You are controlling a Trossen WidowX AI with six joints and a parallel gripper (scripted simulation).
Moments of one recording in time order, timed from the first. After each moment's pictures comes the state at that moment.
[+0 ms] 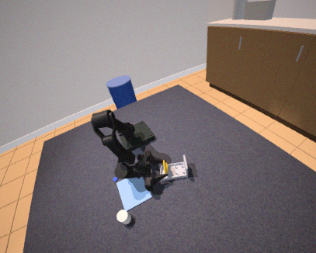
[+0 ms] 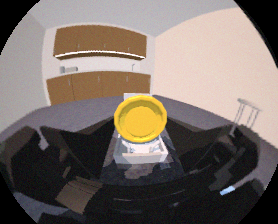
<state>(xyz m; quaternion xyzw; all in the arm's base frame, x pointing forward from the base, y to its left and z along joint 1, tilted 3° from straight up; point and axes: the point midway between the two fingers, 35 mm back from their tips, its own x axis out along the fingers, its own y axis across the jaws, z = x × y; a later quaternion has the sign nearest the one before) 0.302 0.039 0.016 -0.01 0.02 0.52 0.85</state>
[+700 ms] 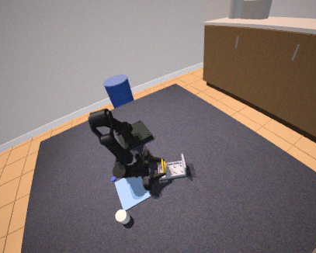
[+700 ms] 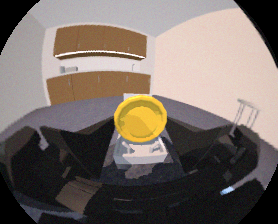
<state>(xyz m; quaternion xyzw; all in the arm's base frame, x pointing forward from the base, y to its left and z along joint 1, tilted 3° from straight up) 0.302 0.039 0.018 -0.01 0.02 0.52 0.85</state>
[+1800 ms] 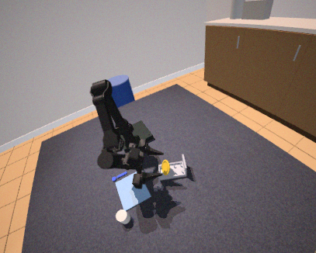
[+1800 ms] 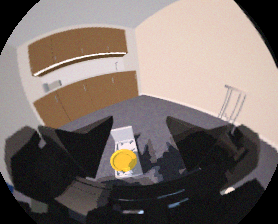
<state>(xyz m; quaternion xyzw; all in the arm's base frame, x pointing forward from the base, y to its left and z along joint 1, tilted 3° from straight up) 0.347 0.019 0.133 0.03 0.10 0.45 0.89</state>
